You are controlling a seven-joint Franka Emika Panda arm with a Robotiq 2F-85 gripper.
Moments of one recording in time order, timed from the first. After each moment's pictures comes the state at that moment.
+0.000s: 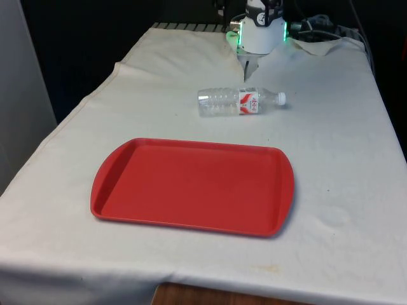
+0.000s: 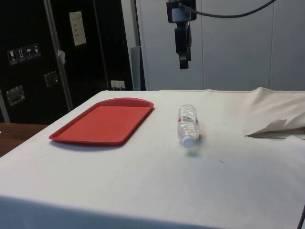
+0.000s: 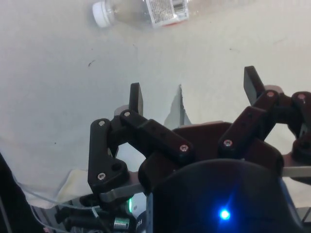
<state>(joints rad) 0.18 -0.34 -0.24 -2.59 -0.12 2.25 -0.10</state>
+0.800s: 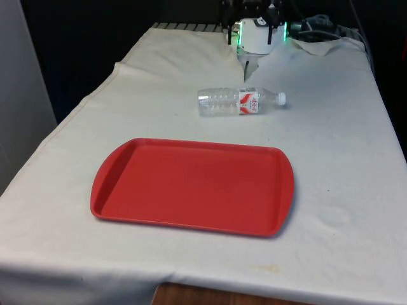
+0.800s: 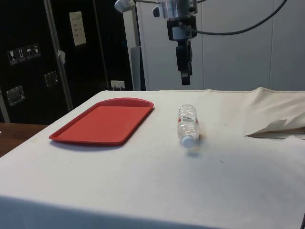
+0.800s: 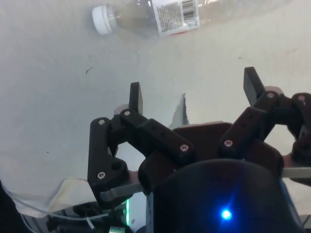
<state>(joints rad) 0.19 -0.25 -0.22 -2.63 -0.12 2.35 -0.08</state>
